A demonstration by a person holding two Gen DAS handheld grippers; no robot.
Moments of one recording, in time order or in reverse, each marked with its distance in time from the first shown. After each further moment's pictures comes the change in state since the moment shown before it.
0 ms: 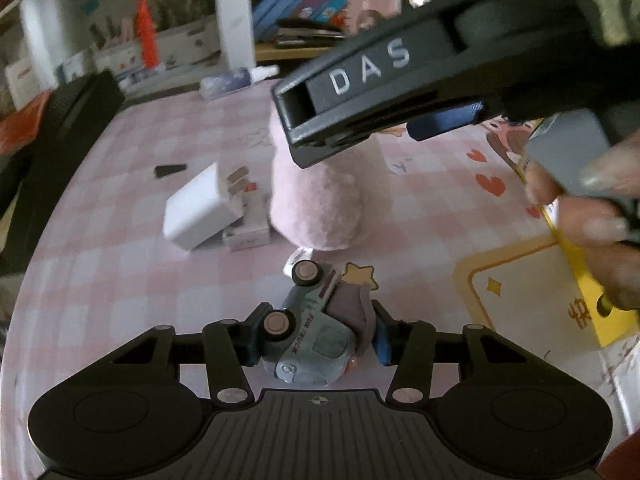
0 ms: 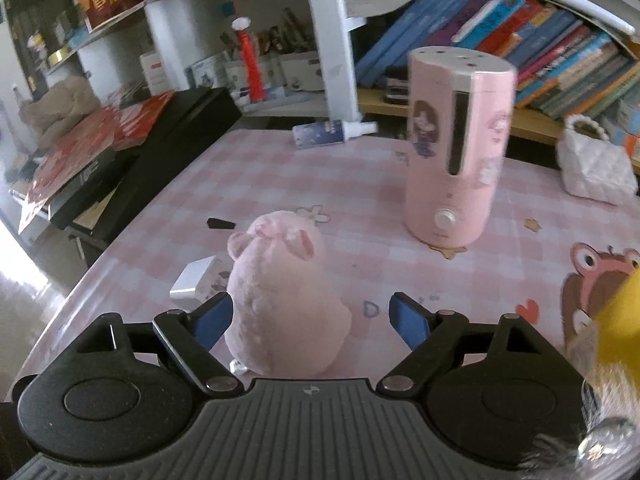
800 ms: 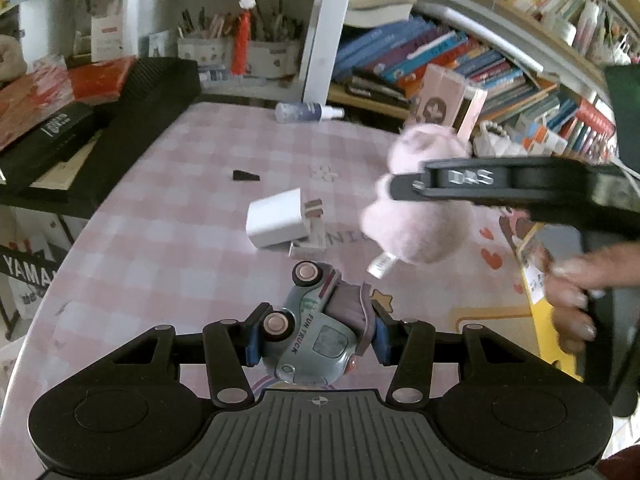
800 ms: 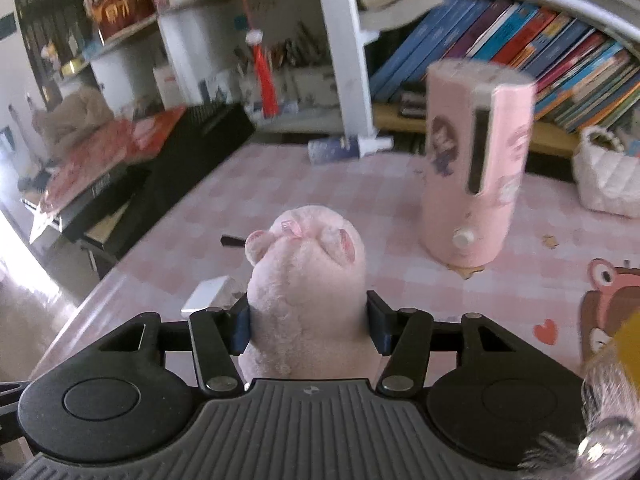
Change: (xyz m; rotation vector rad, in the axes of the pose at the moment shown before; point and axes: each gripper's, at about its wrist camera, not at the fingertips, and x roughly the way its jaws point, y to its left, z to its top) left arm -0.067 0.032 -0.014 -0.258 -0.109 0.007; right arm -0.017 -0.003 0.000 0.029 -0.077 0.022
